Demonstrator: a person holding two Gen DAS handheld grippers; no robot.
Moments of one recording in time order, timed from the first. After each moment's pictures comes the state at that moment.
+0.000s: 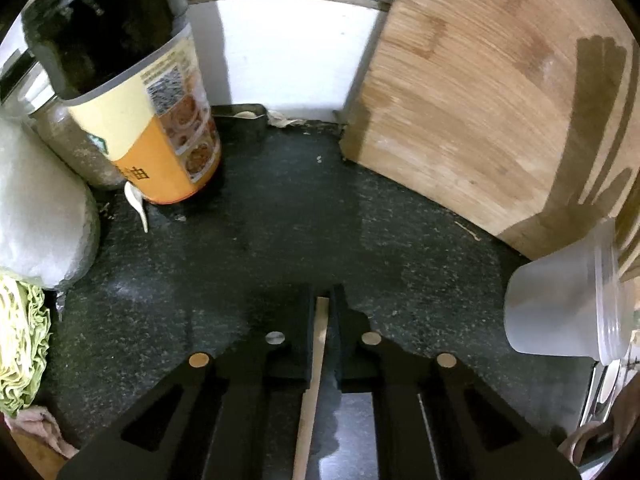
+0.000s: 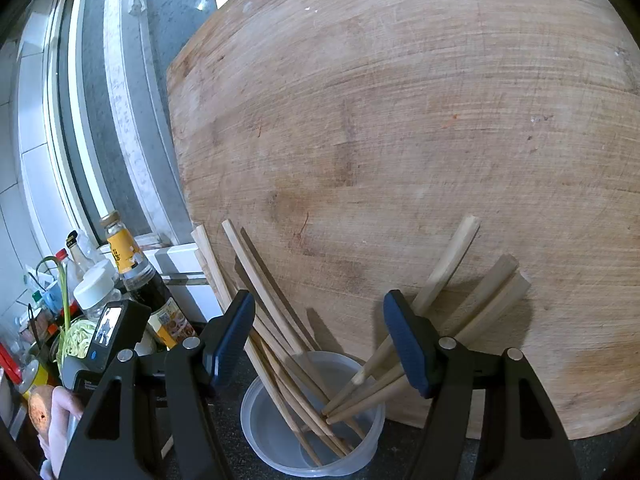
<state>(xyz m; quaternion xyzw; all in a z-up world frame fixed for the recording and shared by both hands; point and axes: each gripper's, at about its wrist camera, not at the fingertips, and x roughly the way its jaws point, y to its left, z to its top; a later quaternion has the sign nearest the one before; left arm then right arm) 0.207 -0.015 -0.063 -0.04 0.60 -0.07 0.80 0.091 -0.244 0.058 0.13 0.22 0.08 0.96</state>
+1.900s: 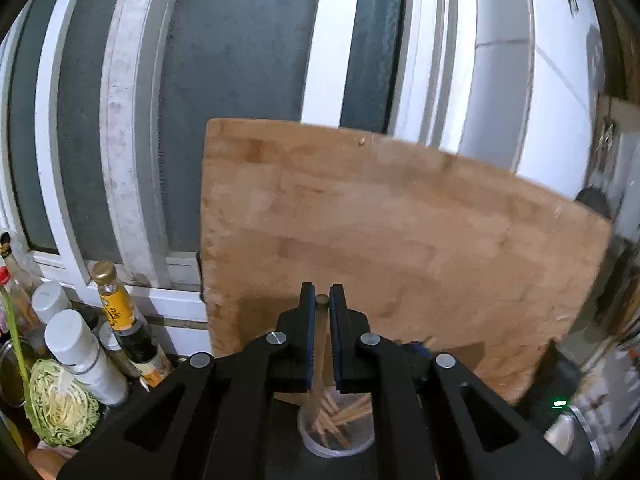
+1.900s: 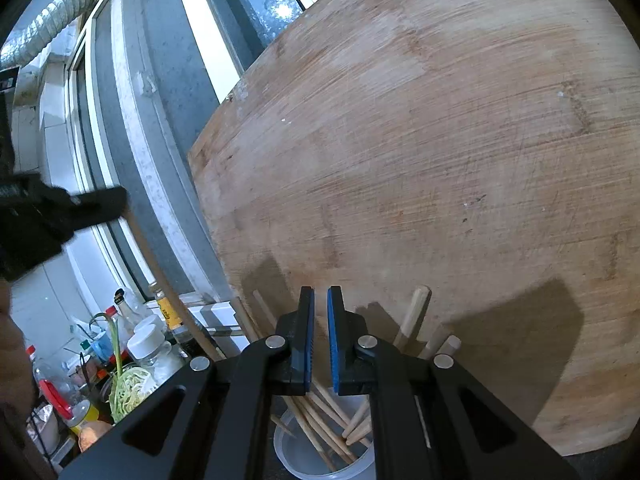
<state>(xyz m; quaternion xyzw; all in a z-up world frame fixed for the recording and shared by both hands) 0.104 -0.135 0.212 -0.02 0.25 -0.11 0.96 0.070 -0.288 0.089 0.20 0.15 0.13 0.96</state>
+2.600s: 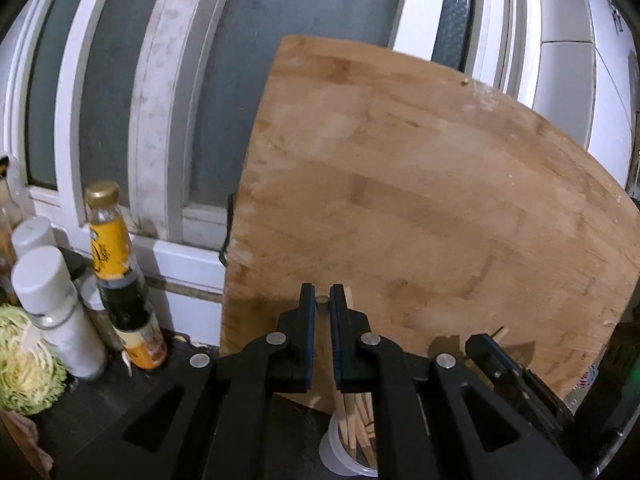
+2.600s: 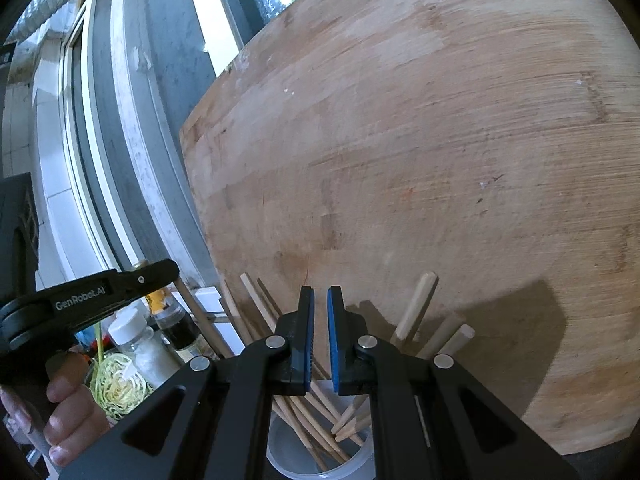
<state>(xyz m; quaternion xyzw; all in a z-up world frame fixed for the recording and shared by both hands) 0.138 -0.096 0.128 -0.10 0.26 -0.09 0.96 0.084 -0.277 0.086 0.17 0.17 0.12 0.96</state>
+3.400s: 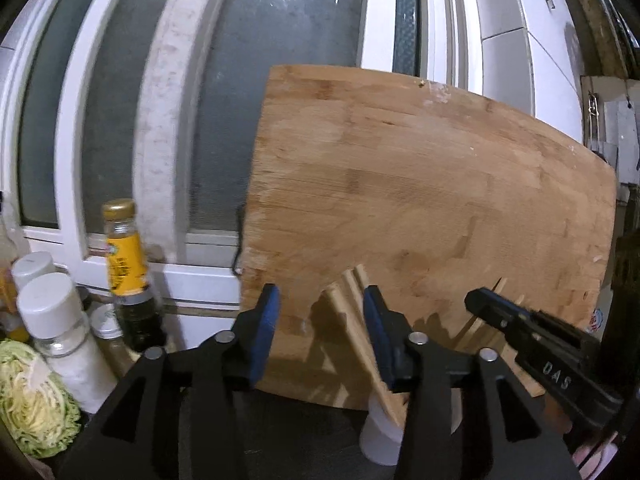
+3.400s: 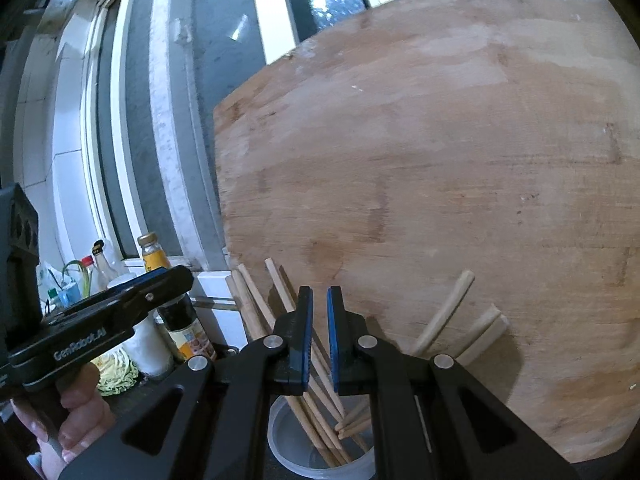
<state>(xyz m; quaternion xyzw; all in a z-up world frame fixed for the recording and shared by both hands) 0.090 -0.065 0.106 -0.03 0.17 -0.14 0.98 0.071 -0.239 0.087 0.09 0.14 0.12 0.98</state>
